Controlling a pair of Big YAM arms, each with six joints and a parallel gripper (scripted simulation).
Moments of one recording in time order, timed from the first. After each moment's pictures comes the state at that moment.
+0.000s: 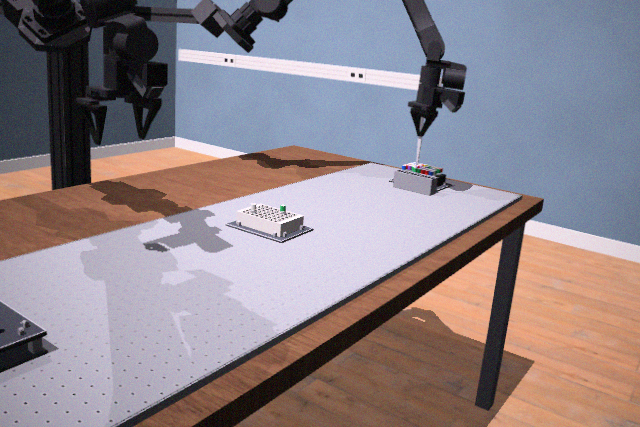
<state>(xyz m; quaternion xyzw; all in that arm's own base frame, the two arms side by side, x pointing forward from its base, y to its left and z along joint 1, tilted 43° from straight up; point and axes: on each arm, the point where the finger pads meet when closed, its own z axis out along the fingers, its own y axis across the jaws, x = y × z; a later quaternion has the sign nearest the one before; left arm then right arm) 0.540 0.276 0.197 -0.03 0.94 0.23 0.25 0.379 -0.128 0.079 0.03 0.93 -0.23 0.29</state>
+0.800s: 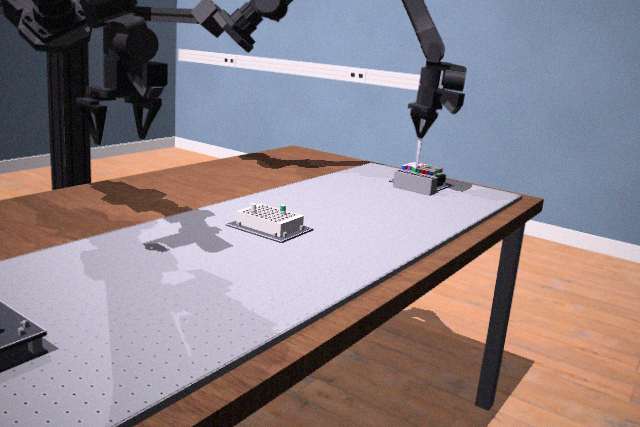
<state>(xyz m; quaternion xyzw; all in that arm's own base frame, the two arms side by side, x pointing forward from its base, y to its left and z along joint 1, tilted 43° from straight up) 0.543 0.278 0.194 -0.03 0.94 0.23 0.26 0.379 -0.128 0.079 0.03 0.93 -0.23 0.29</state>
